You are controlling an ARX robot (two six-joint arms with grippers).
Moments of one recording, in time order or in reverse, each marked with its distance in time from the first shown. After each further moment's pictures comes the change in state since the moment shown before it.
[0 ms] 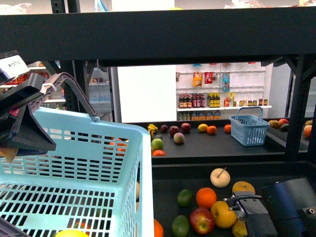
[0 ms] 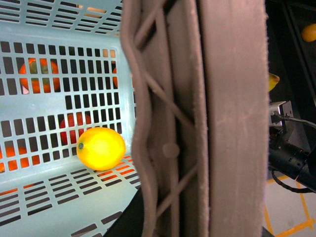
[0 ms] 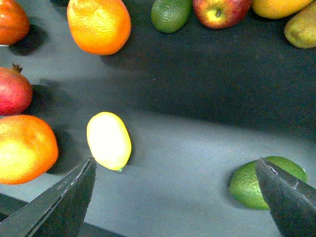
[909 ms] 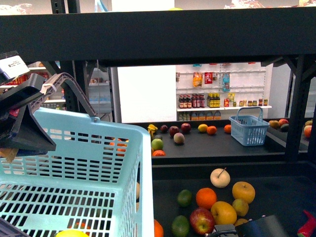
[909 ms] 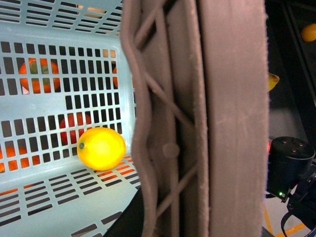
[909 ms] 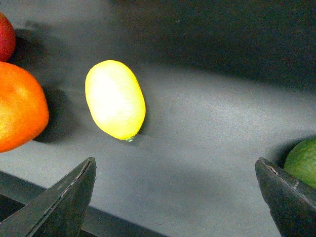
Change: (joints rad) left arm 0.000 0.000 0.000 0.000 0.000 0.000; right arm 0.081 0.205 0.058 0.040 0.003 0.015
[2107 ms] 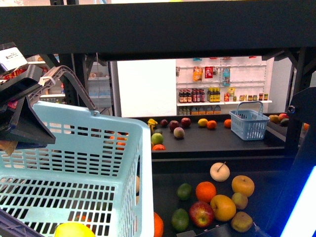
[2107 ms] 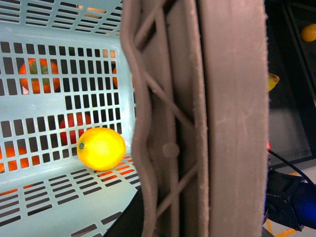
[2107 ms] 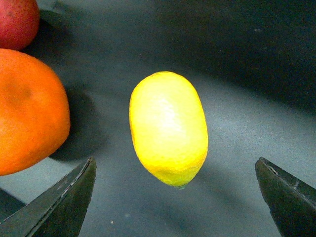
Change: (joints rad) left arm 0.000 0.000 0.000 0.000 0.000 0.000; right arm 0.097 0.215 0.241 -0.010 -0.015 -0.045
